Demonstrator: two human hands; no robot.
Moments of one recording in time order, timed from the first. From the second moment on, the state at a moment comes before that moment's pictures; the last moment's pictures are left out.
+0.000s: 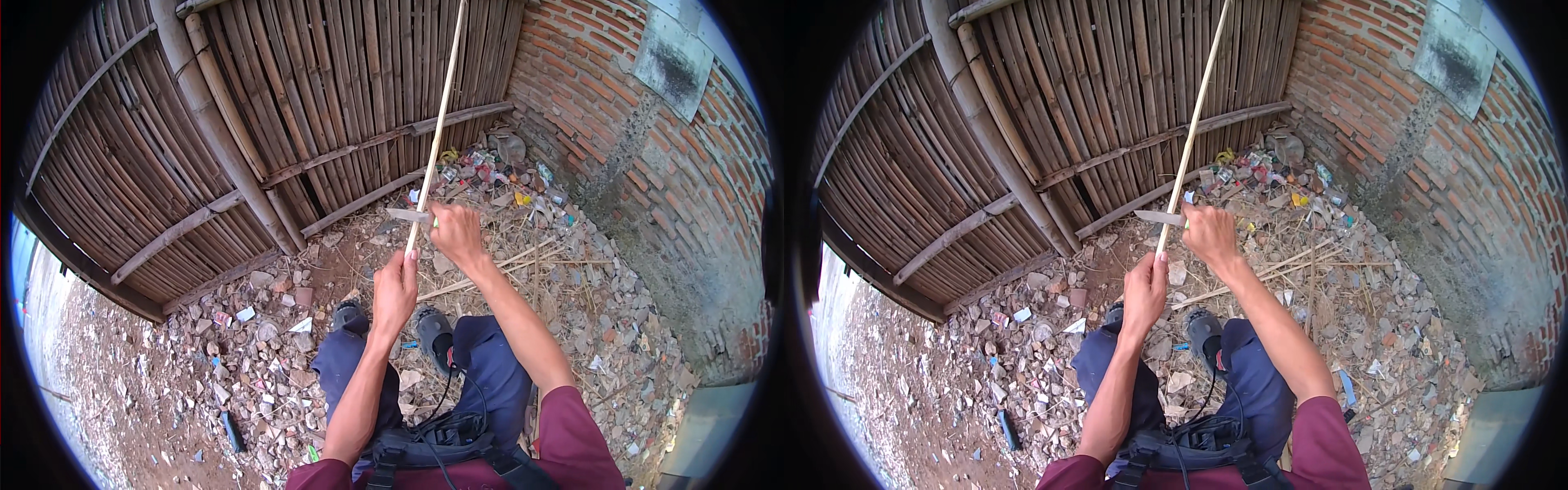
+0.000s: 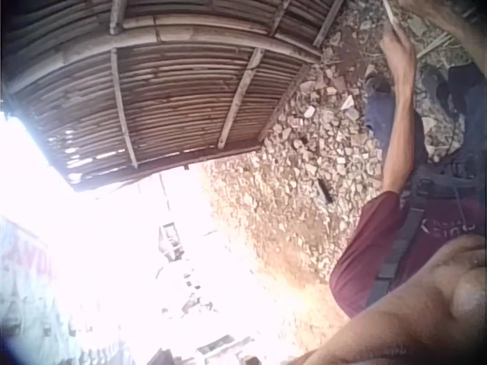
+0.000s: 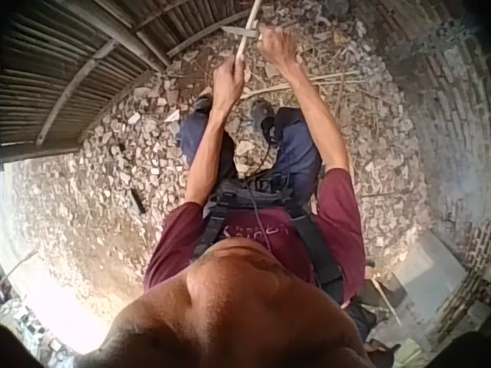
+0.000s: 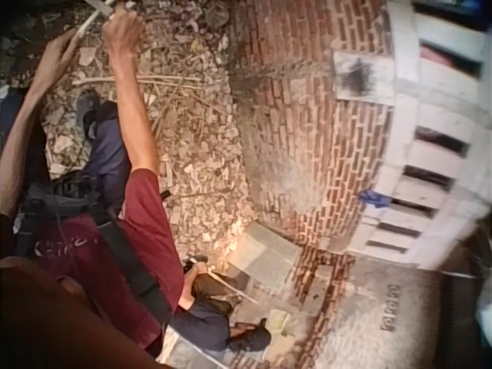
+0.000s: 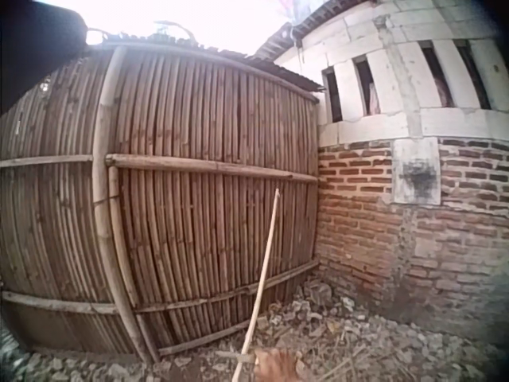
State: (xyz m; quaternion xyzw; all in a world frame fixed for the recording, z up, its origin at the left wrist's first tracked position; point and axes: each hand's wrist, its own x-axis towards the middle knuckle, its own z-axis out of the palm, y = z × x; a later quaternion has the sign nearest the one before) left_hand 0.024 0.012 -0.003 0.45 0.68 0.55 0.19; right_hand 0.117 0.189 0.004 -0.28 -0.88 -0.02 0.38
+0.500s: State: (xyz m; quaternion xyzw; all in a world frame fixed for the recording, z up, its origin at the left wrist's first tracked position) left_hand 0.028 0.012 -0.005 0.45 0.74 0.49 0.10; right_hand 0.103 0.208 -0.018 -0.32 -0.86 0.02 0.39
